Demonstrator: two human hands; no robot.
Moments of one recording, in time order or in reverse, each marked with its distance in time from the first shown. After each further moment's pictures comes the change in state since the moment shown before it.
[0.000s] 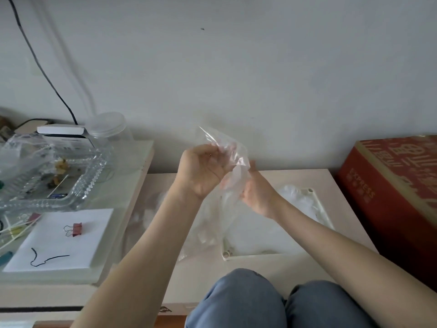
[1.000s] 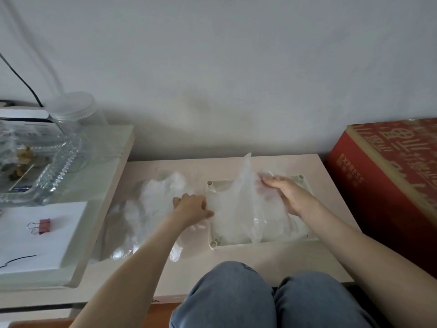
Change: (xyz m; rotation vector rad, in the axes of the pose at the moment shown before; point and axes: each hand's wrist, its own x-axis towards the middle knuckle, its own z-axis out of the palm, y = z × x) left_hand 0.042 -0.080 -0.140 2.252 0.084 -0.303; right_hand -0.033 0.019 -0.103 -0.043 0.267 0.123
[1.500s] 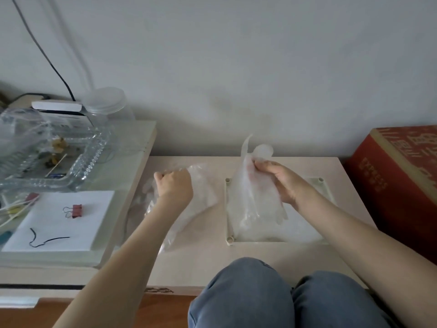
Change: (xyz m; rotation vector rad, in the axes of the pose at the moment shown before) left_hand -0.033 -0.038 -0.059 0.267 0.290 -0.280; right_hand 0.007 -0.026 0.069 0.126 -0.254 -0.032
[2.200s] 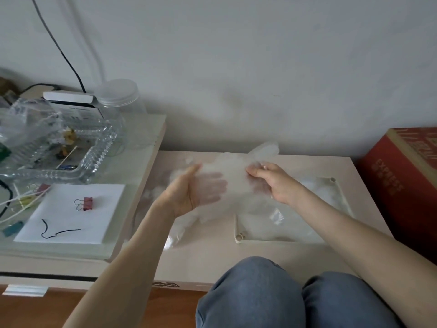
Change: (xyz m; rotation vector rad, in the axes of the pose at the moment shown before) left_hand -0.016 -0.023 0.008 -1.993 -0.766 0.043; right_hand 0.034 0.027 0.015 -0.200 0.143 0.004
